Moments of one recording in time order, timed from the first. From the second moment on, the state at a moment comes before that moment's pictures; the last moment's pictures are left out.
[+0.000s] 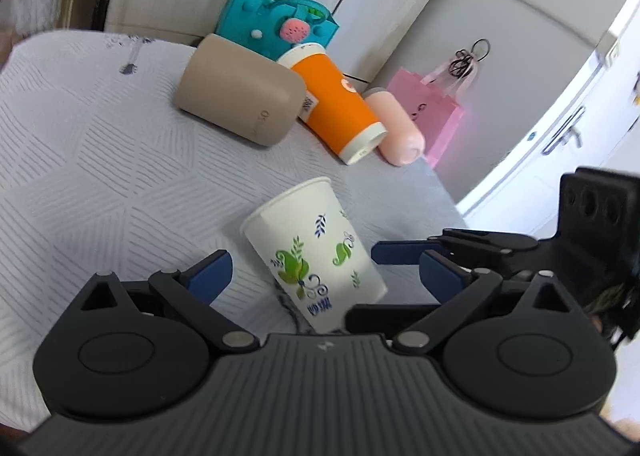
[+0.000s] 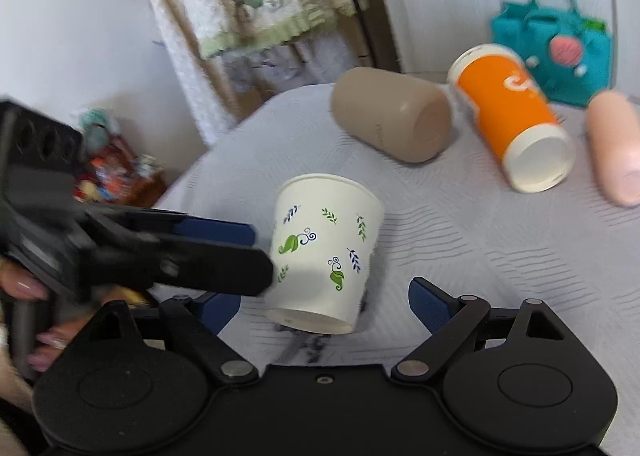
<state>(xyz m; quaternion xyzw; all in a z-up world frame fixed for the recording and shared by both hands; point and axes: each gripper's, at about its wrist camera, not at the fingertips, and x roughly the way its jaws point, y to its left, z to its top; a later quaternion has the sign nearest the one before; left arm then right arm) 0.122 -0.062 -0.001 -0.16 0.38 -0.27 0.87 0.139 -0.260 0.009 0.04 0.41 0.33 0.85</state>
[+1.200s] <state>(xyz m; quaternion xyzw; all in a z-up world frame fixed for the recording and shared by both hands) 0.096 -0.064 -0.003 -0.10 0.28 -0.31 0.90 0.104 -0.230 -0.004 -0.05 0.26 0.30 0.91</state>
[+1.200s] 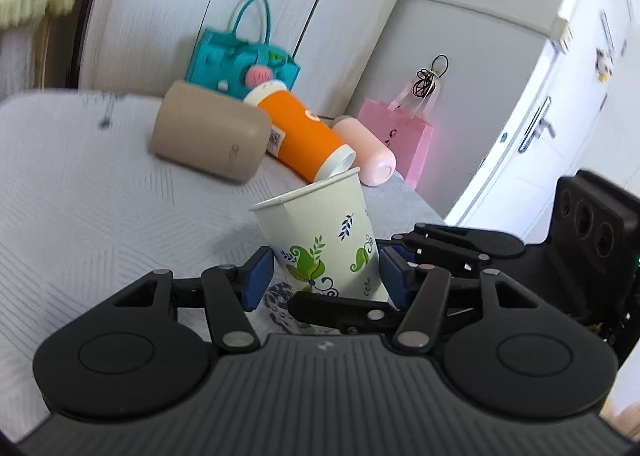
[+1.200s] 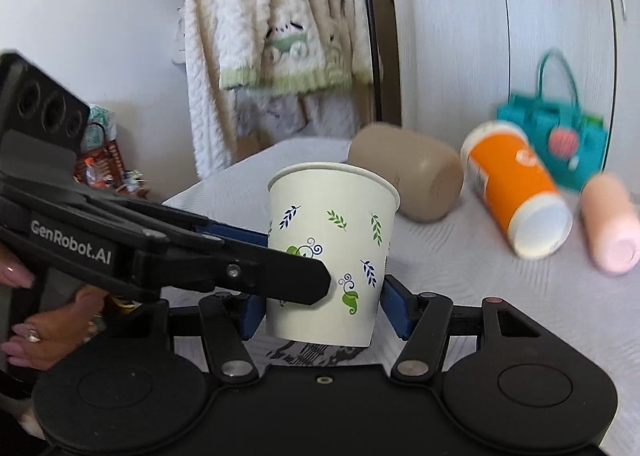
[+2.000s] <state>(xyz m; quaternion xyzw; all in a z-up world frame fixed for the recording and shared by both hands) 0.112 -0.049 0.006 0.01 0.23 -0.29 0.93 0.124 -0.198 -0.009 -0.11 0.21 0.30 0.92</state>
